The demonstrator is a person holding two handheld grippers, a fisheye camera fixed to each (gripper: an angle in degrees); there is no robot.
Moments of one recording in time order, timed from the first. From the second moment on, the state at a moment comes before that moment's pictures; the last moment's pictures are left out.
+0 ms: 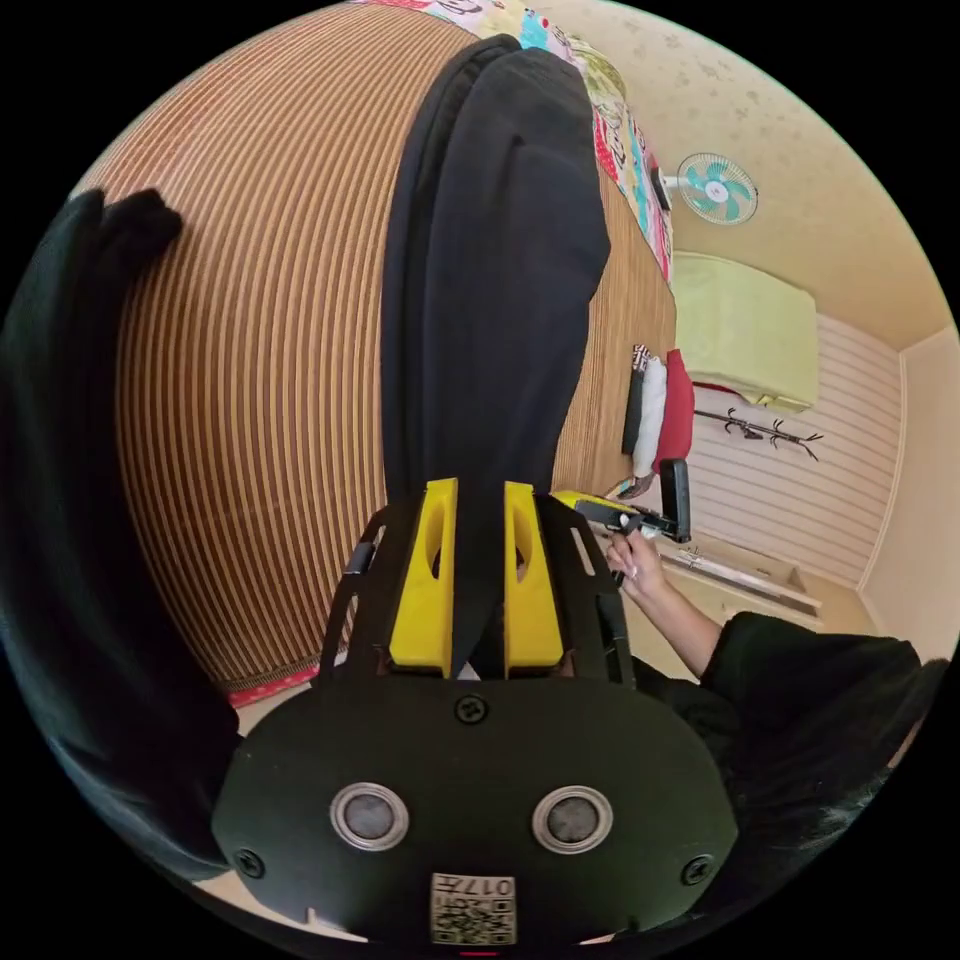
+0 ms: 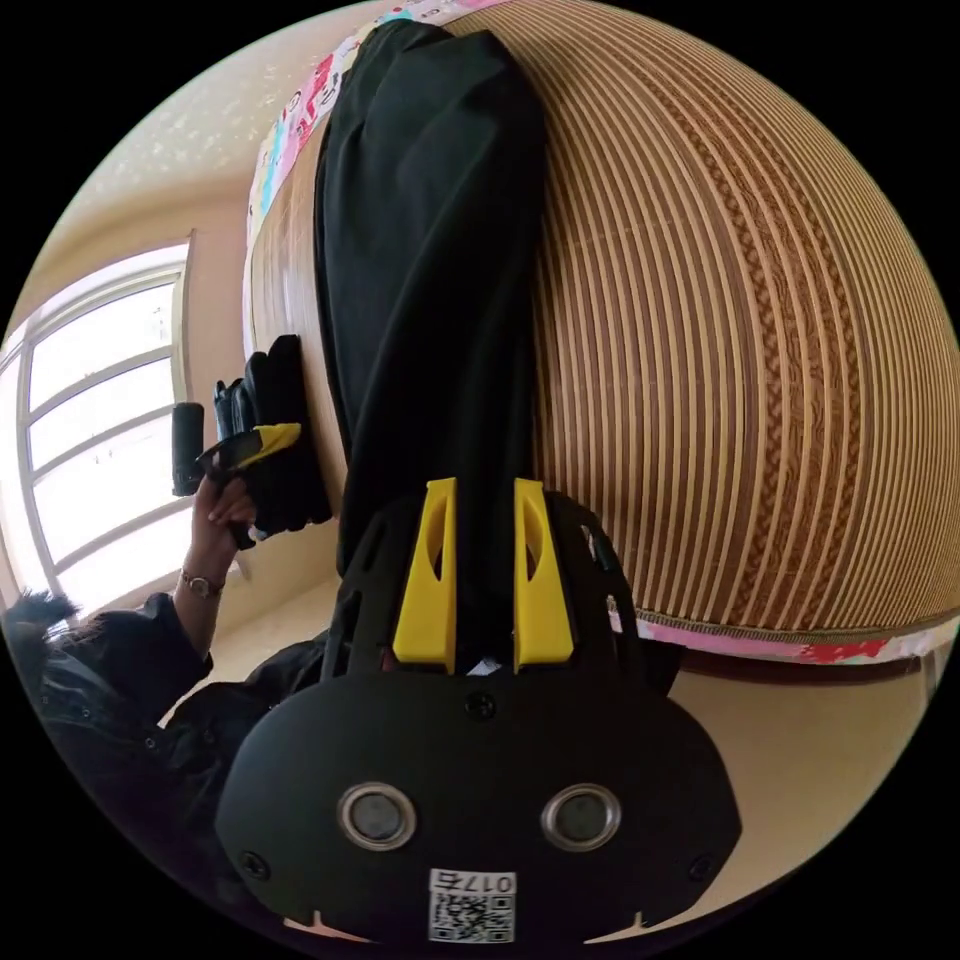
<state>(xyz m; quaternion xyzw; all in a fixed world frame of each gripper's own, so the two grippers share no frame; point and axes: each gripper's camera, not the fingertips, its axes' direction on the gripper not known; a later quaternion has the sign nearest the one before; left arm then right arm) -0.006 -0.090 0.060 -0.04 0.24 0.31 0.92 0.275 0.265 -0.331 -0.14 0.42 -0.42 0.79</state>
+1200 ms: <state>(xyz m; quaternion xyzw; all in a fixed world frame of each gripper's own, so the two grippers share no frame) -0.033 -0.020 0.101 0.03 0.28 0.26 0.92 0.167 0.318 -0.384 -0.07 0.52 -0.39 0.76</state>
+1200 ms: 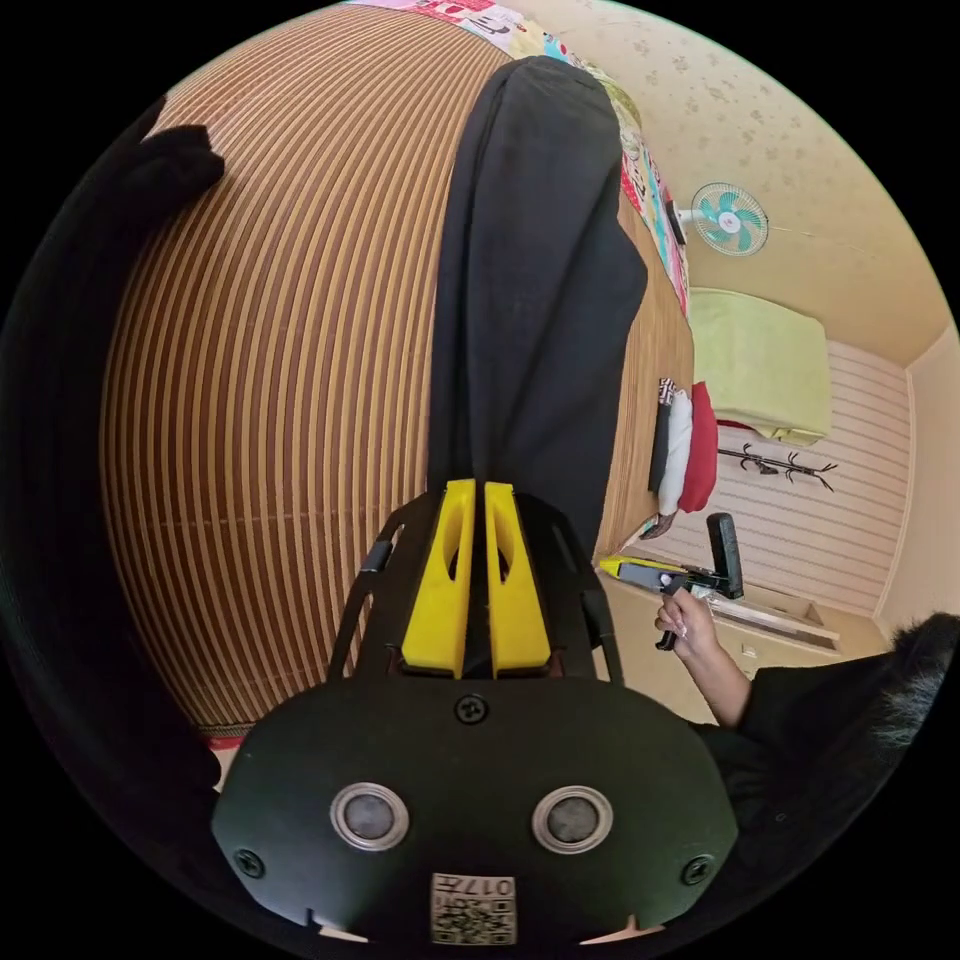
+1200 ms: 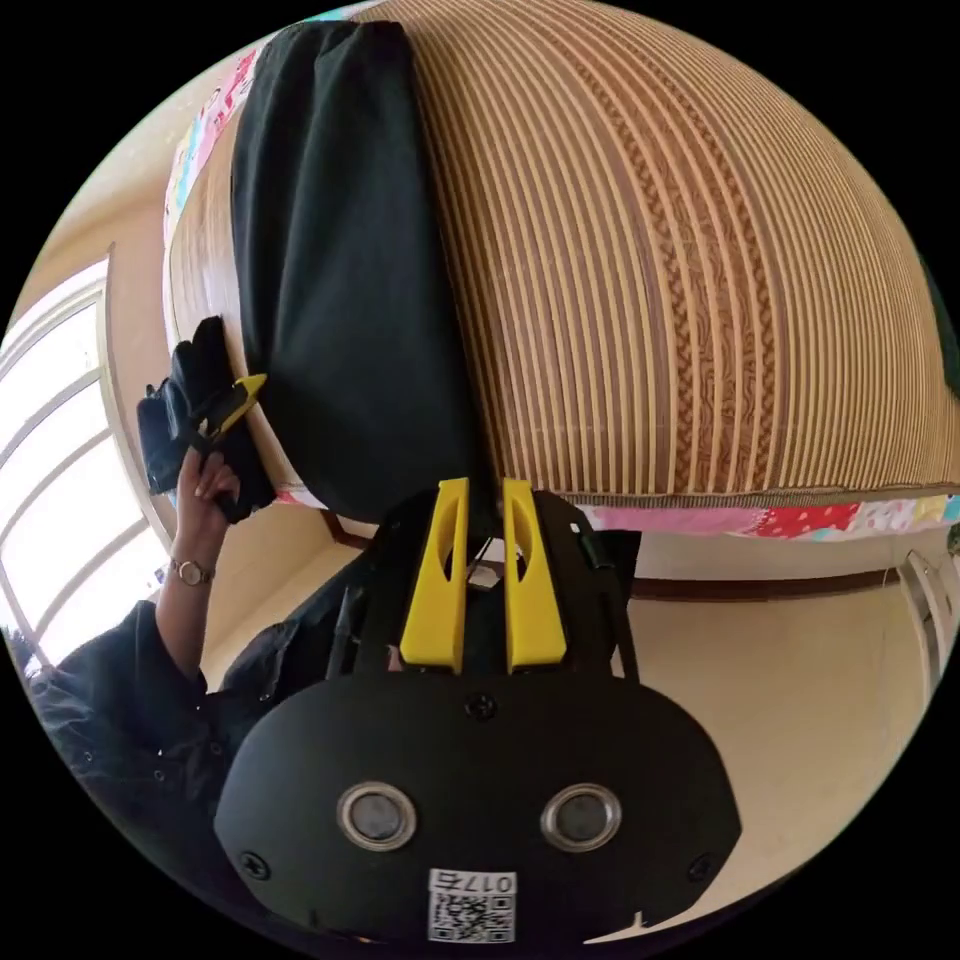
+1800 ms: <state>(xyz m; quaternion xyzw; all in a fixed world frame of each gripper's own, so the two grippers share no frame) -0.101 -0.041 0.079 0.07 0.38 0.23 0.89 0.003 0.208 -0.342 -0.09 0.33 -0.50 0.80</state>
